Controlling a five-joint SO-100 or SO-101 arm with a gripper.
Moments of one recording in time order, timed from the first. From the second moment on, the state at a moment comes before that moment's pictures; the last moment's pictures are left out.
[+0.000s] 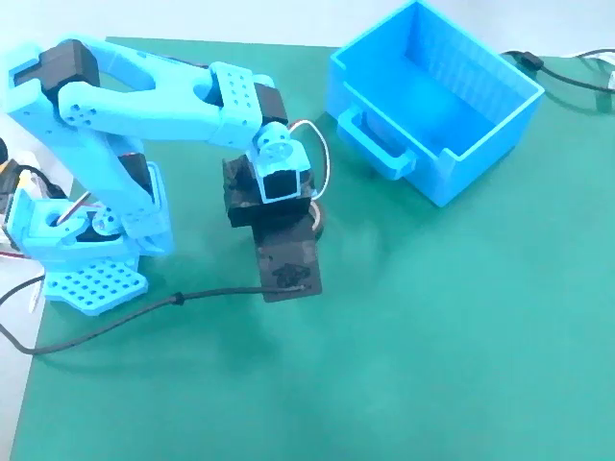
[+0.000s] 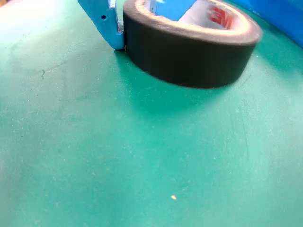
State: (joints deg) arm -12.4 113.2 141.6 55.5 -6.2
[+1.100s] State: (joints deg) arm -9.3 117.3 141.8 56.8 -6.2
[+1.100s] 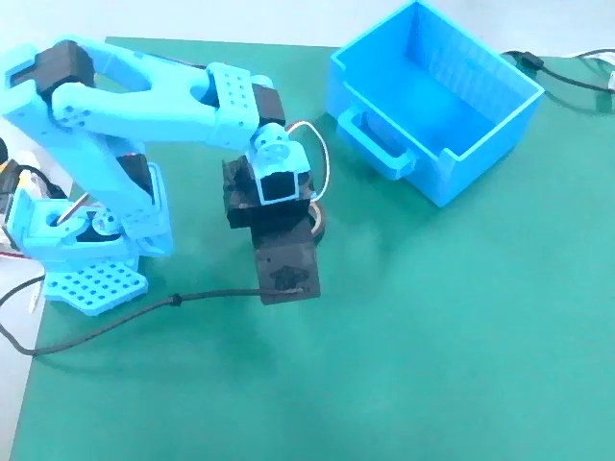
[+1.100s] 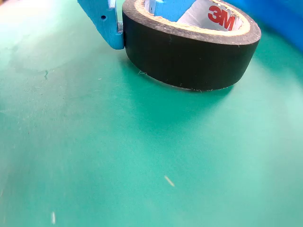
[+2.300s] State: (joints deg) arm -17.0 110.6 88.9 73.2 -4.5
